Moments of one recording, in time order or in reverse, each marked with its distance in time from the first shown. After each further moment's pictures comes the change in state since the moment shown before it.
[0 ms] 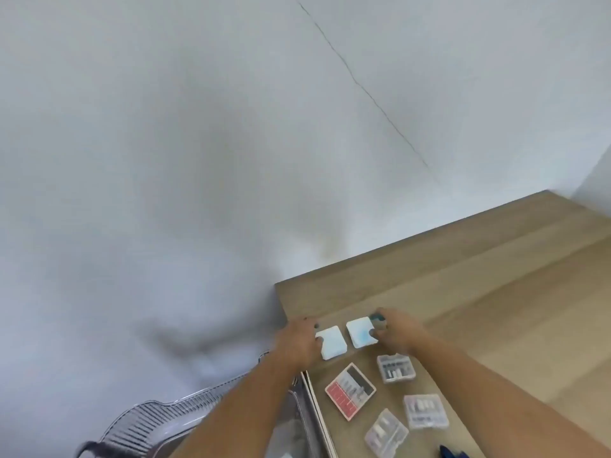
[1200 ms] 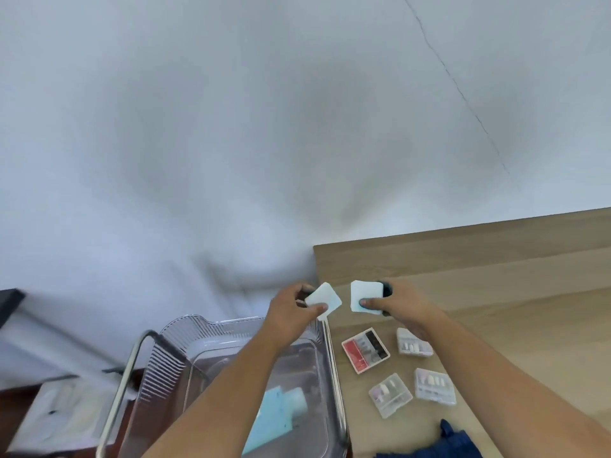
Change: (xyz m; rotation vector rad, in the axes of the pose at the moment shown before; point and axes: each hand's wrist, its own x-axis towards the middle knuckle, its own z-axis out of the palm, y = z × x) left_hand -0.088 -0.010 -0.006 -0.822 0.385 -0.219; right_hand -0.030 -0.038 -0.001 0.603 -0.227 -0.113
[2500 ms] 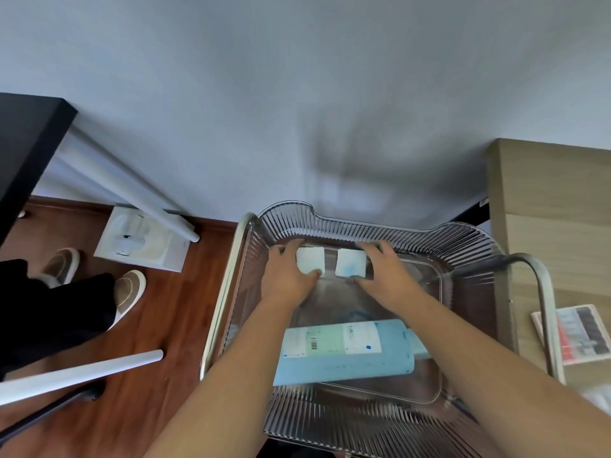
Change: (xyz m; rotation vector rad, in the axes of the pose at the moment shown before) left_hand 0.011 -0.259 -0.119 0.340 0.163 -0.485; right_hand 0.101 0.064 0.284 -0.745 -0.238 -0.162
